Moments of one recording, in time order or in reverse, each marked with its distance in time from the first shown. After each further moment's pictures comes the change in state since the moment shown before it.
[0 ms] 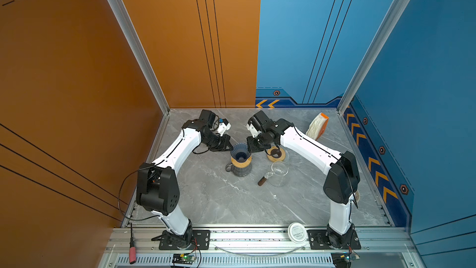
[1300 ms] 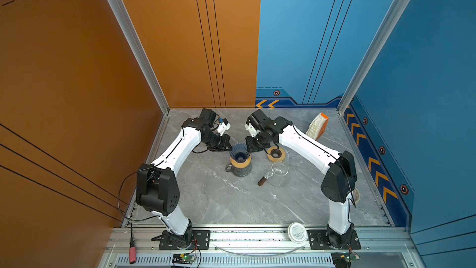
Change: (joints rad) left arm -0.010 -0.005 0.038 -0.060 -0.038 -0.008; right arm 0.010 0.025 0.076 -0.074 -0.003 -0.019
